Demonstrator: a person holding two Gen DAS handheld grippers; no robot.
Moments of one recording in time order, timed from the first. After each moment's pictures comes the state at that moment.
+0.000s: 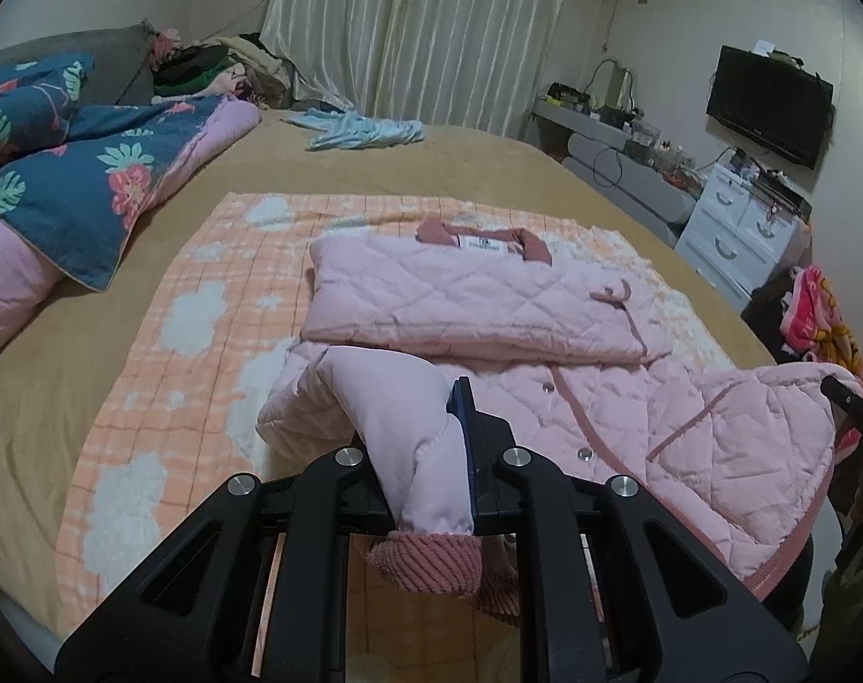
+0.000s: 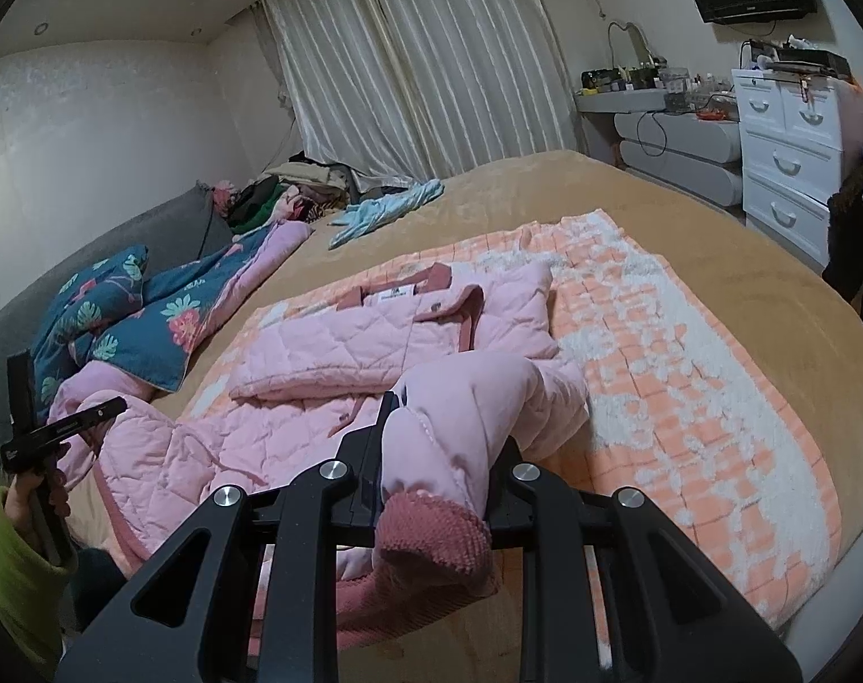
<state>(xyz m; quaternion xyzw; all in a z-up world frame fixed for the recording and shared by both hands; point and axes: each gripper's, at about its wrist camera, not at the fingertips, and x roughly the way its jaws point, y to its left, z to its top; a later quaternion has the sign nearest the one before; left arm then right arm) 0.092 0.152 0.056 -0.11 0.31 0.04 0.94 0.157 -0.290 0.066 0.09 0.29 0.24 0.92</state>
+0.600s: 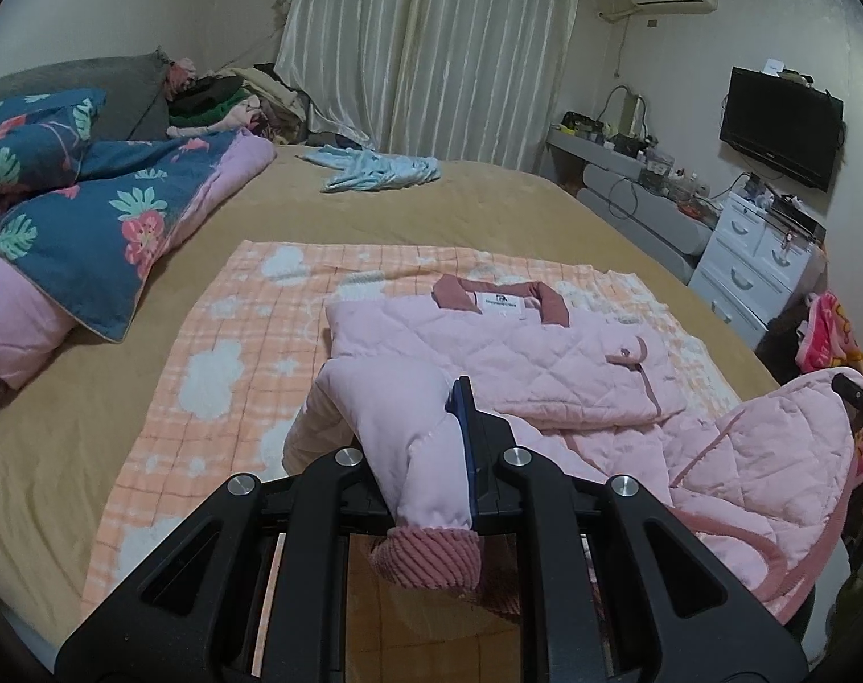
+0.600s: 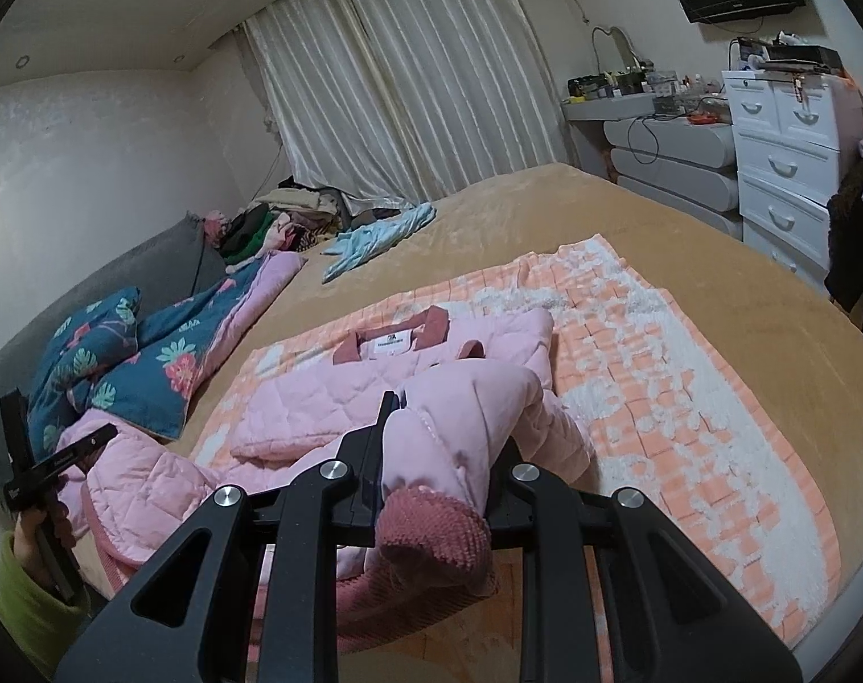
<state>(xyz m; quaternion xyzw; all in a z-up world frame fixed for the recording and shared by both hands) 0.122 0.162 0.095 -0.10 0.28 0.07 0.95 0.209 -0.287 0.102 0.12 0.28 0.23 0.92</state>
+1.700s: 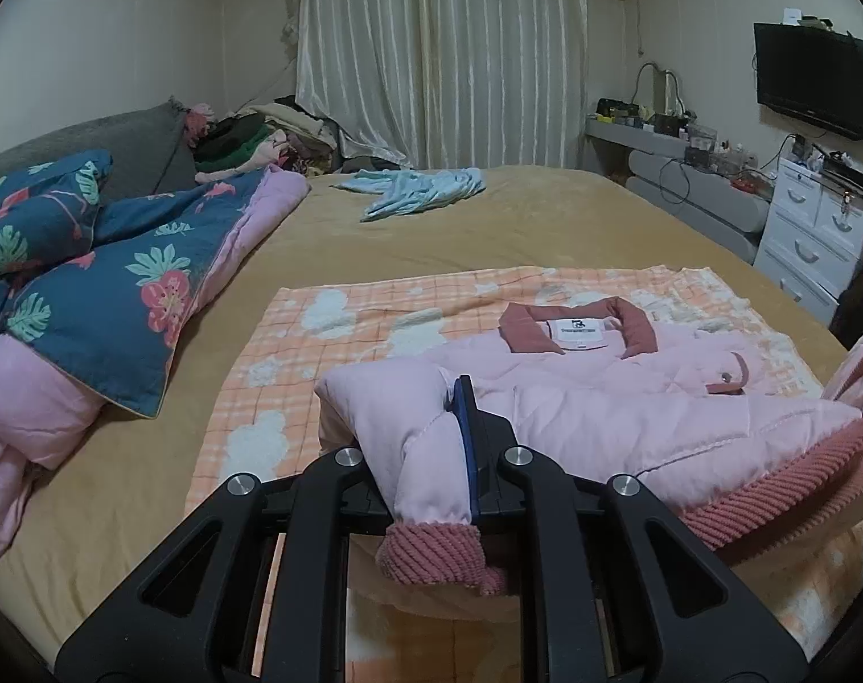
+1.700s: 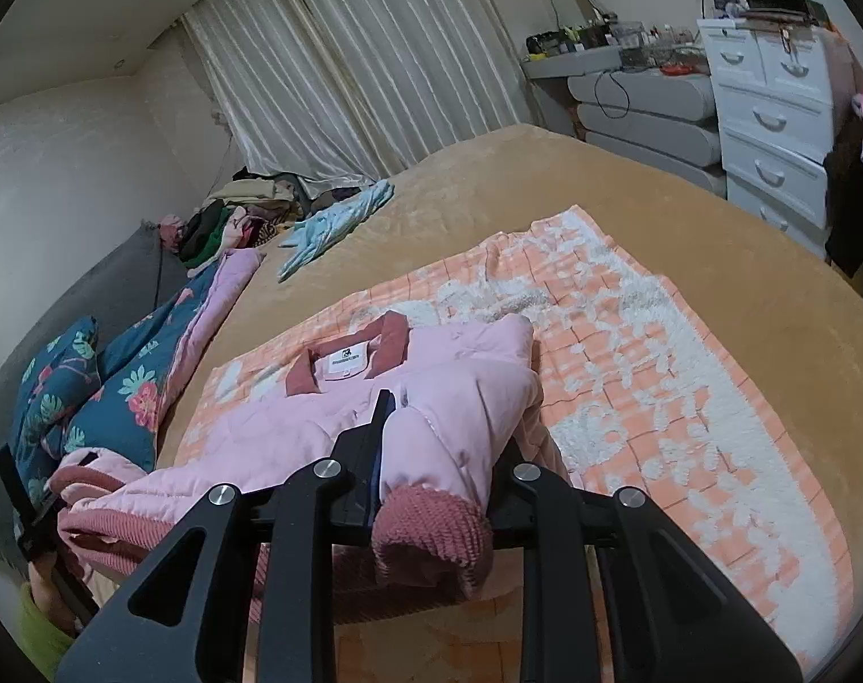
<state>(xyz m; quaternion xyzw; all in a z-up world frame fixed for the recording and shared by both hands) 0.206 0.178 0.084 -0.02 0.28 0.13 0.95 0.334 -0.282 0.080 0.16 0.35 0.19 0.91</state>
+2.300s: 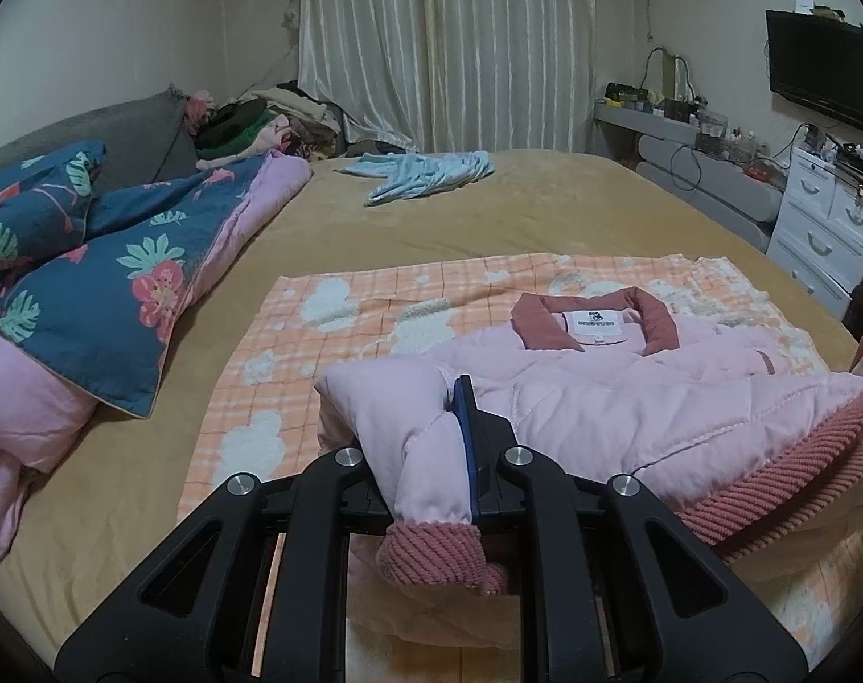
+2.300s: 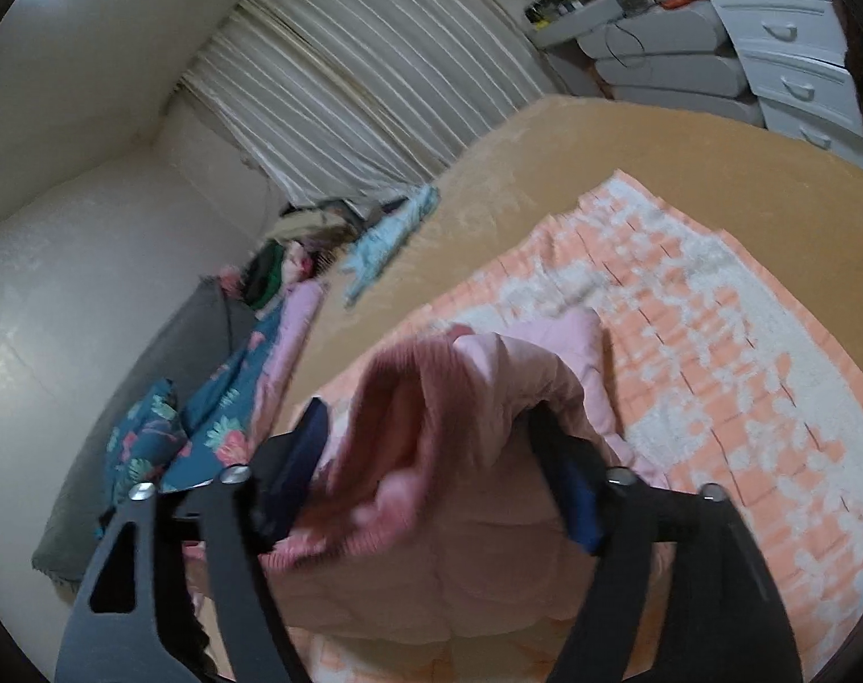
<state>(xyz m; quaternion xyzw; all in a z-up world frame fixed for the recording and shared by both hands) 0.239 0.190 0.071 -0.02 0.30 0.14 0.94 0.360 -0.307 0.086 0.29 0.31 0.26 0.87</state>
